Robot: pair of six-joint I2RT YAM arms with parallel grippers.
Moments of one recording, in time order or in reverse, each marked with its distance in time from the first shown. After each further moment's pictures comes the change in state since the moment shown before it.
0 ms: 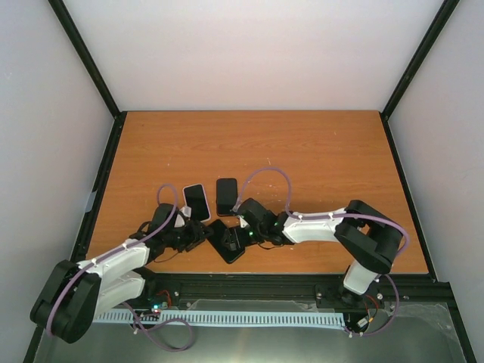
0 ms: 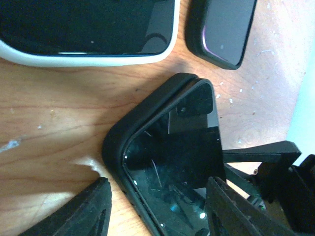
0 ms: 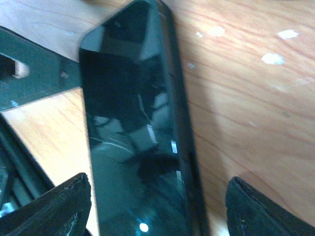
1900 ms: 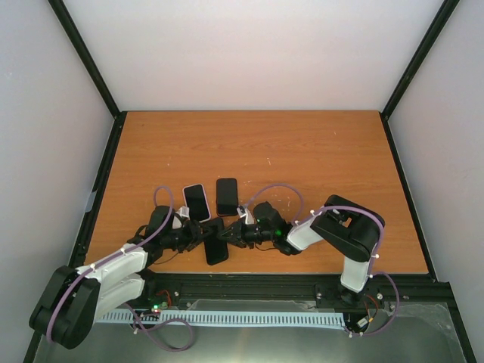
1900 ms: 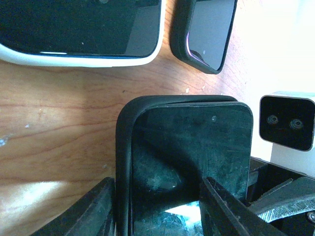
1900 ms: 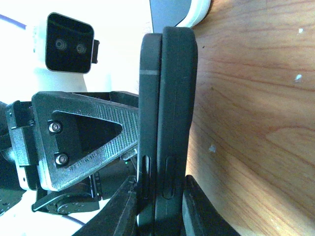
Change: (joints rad) left arm 0.012 -0.033 -0.055 0.100 0.044 -0.065; right arm -0.061 0.168 -0.211 0.859 -0.290 0.619
